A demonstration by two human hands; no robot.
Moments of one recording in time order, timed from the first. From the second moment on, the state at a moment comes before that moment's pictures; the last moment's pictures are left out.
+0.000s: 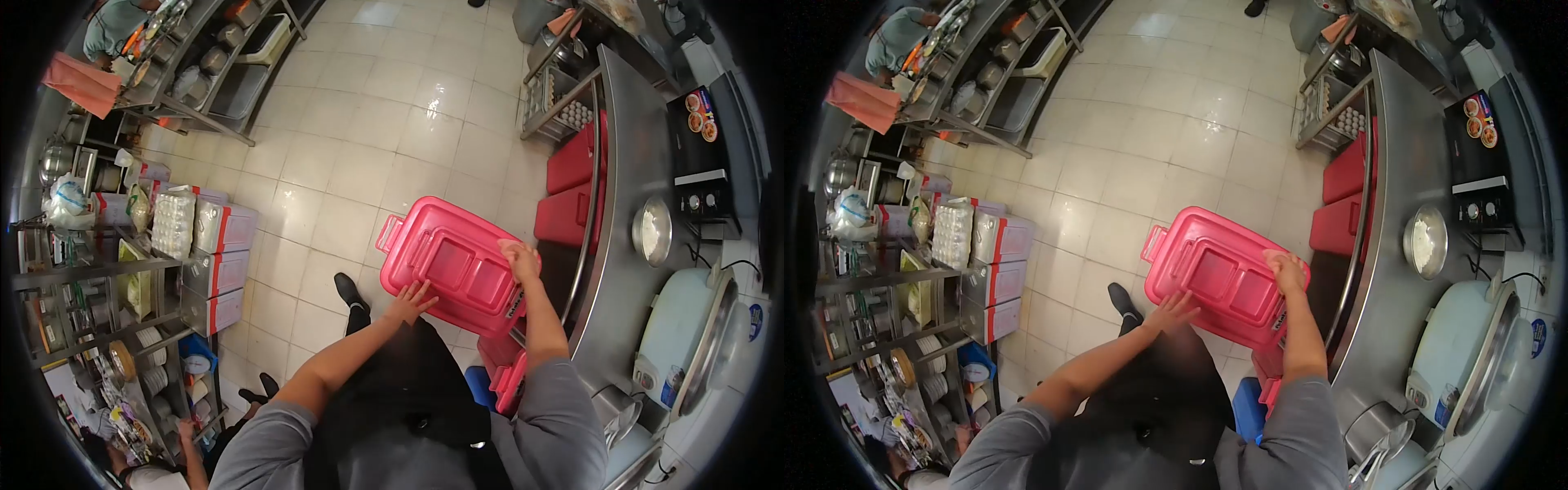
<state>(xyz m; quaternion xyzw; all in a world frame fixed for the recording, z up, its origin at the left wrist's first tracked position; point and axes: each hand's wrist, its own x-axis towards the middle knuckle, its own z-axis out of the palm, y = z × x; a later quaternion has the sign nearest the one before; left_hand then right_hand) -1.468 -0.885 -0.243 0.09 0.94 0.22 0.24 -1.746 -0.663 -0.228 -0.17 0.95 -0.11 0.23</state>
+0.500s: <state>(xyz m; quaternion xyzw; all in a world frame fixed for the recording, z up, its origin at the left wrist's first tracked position) -1.482 -0.886 -0.222 0.02 0.92 0.17 0.35 -1.675 -0.988 -0.260 -0.52 0.83 -0.11 0.19</state>
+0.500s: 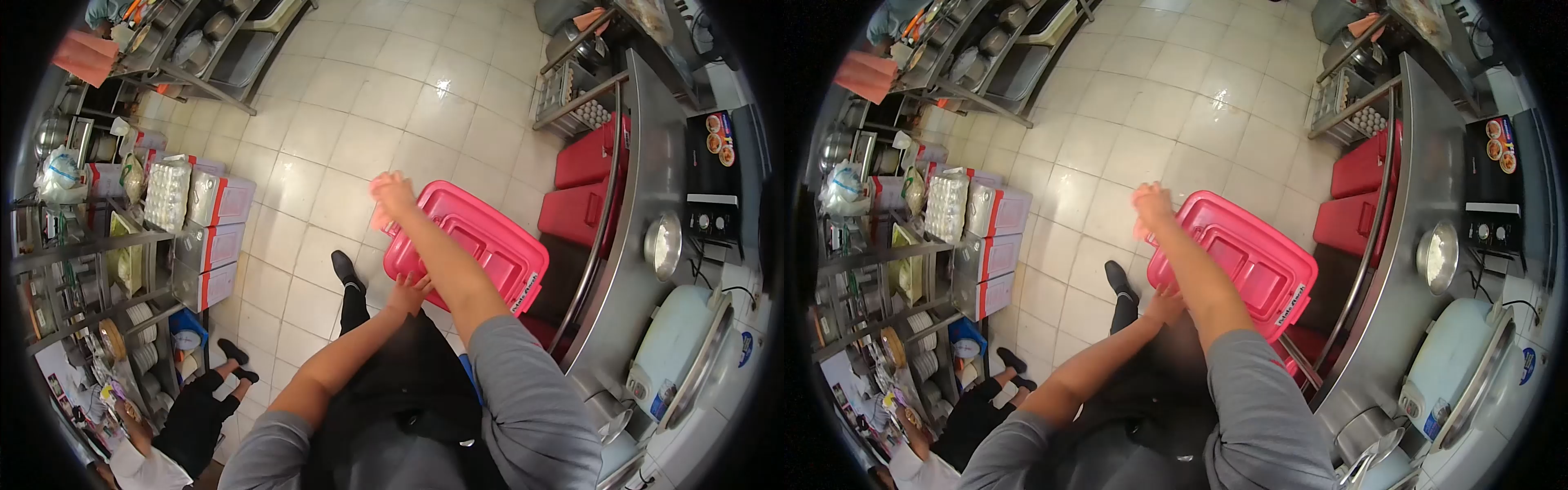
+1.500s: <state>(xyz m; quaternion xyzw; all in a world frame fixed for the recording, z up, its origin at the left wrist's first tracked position) -1.472 -0.870 -0.210 -0.03 0.94 0.18 0.28 -1.737 -0.884 -0.300 -0.37 0.90 -0.18 0.14</state>
